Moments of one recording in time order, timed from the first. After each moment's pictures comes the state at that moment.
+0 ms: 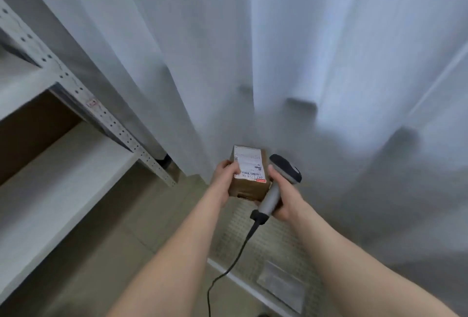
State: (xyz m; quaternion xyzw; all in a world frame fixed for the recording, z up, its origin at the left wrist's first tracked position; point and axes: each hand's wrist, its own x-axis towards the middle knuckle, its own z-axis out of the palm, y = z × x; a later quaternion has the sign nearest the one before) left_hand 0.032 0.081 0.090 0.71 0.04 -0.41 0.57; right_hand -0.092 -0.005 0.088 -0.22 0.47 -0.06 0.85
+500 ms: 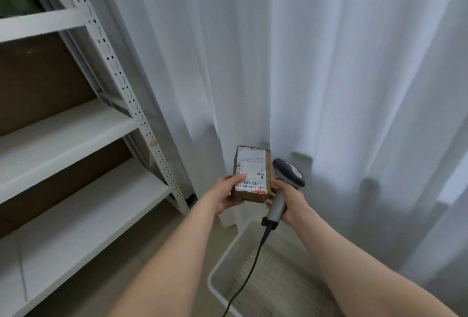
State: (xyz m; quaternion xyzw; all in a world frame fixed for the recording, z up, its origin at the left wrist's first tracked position) left_hand -0.011 0.153 0.263 0.70 -0.02 -0.41 0.58; right_hand -0.128 0.027 0.246 -0.35 0.40 -0.13 0.84
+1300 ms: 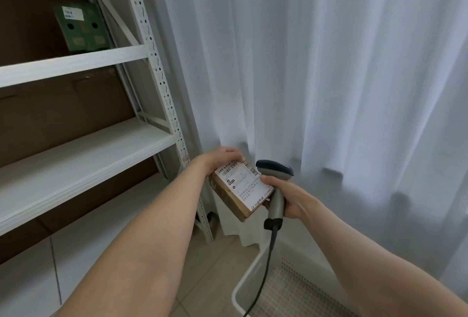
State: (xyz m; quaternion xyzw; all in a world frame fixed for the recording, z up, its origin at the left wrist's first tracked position) left_hand 0.028 0.262 0.419 0.84 -0.24 -0.30 0.38; right_hand -0.103 0.124 0.331 -0.45 0.27 0.01 0.85
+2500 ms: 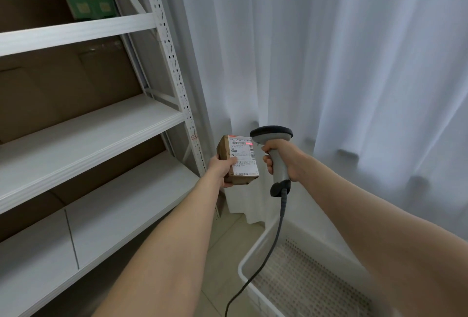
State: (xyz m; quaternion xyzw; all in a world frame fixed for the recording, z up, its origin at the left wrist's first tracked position) left_hand 0.039 0.293 0.319 0.73 0.06 -0.26 0.63; right_hand -0.074 0.152 0.371 -0.56 0.27 0.02 0.78
